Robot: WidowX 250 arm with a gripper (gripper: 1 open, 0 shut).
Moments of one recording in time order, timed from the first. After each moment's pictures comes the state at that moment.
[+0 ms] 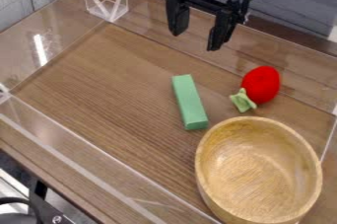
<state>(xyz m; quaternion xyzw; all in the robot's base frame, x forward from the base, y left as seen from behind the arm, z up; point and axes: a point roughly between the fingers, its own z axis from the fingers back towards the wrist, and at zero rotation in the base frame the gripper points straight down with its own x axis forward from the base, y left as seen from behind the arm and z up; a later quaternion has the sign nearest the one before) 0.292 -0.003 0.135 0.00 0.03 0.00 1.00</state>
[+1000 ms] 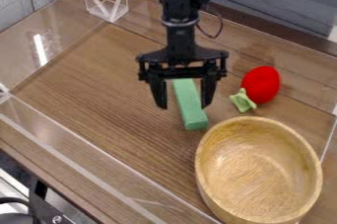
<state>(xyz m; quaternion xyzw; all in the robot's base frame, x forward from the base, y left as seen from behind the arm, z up) 0.264 0.000 0.058 -0.06 0.04 0.30 0.95</state>
